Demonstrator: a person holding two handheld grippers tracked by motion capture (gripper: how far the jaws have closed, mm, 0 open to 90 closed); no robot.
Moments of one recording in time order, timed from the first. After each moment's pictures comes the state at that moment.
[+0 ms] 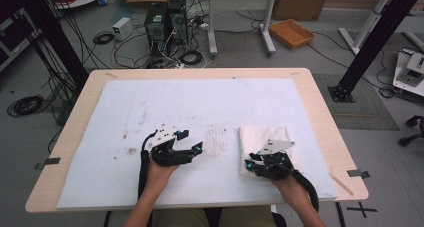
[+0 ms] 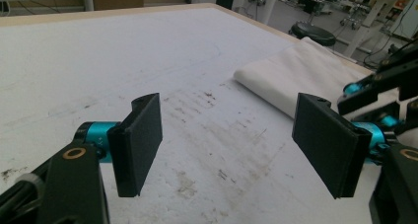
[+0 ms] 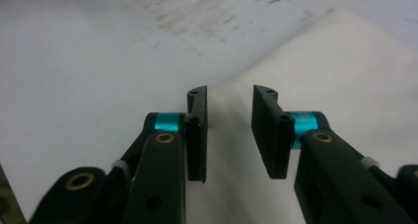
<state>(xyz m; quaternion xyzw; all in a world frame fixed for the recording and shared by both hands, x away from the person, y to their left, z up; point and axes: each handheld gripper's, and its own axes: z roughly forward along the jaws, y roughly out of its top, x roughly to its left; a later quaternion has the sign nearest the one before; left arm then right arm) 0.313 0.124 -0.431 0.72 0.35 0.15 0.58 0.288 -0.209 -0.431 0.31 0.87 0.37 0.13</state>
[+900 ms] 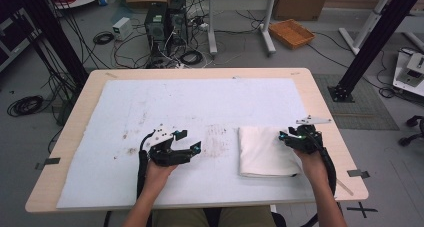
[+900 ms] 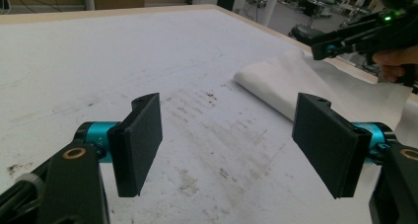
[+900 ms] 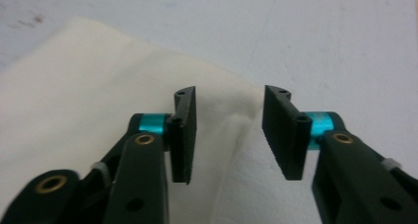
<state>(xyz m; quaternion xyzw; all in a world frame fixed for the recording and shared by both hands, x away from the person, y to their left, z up) 0.313 0.127 -0.430 0.72 0.36 0.14 0.58 0.346 -0.310 -0.421 0.48 0.76 0.37 0.23</state>
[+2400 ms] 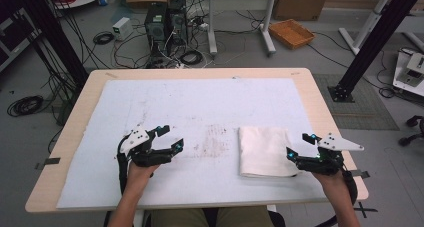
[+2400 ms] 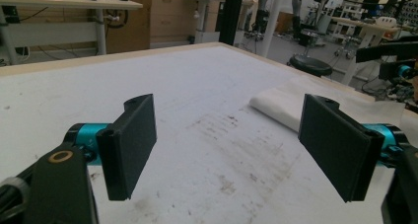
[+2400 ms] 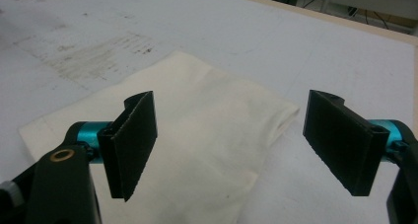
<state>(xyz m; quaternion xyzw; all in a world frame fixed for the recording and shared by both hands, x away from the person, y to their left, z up) 0.304 0.179 -0.427 0.68 0.33 0.18 0.63 0.283 -0.339 -0.408 0.38 0.76 0.47 0.24</state>
